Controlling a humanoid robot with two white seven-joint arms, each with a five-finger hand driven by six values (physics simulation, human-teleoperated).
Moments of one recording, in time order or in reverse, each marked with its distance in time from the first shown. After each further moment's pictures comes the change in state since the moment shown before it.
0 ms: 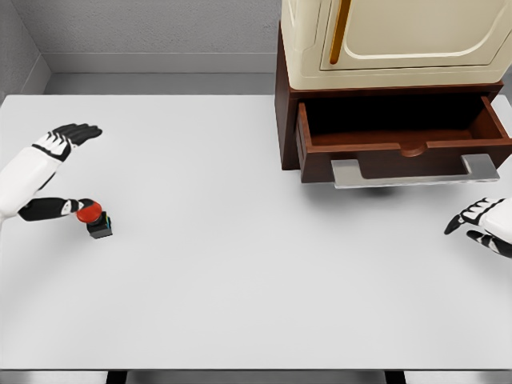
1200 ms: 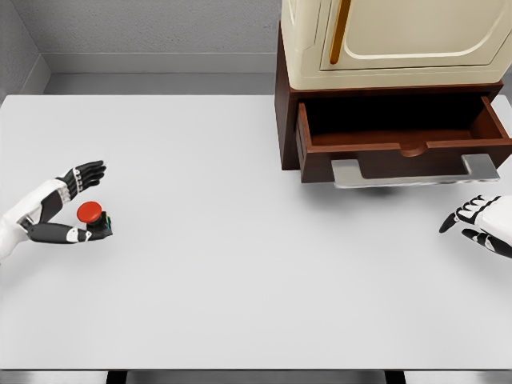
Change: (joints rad) left arm -0.037 0.047 -0.141 0.236 0.746 0.351 -0.393; right arm 0.006 -0.002 -0.009 -0.034 -0.004 0.000 -0.001
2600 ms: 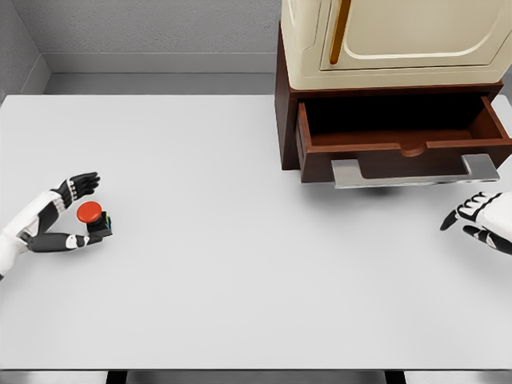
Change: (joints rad) left arm 0.009 -0.075 0.040 0.122 -0.054 -0.170 0.000; right arm 0.005 -0.003 -0.015 -0.014 0.000 0.000 0.000
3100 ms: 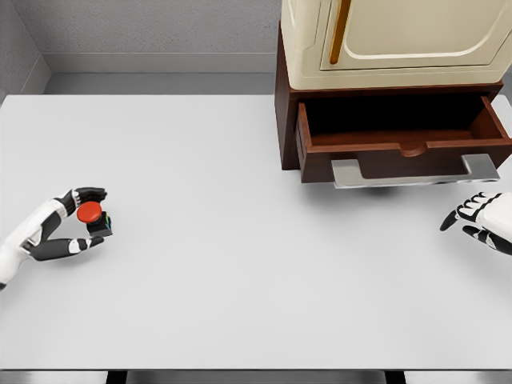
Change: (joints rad) left arm 0.025 -0.009 -0.006 0.010 -0.036 -0.093 0.000; right arm 0.000 0.000 0.000 -0.001 0.000 0.000 0.000
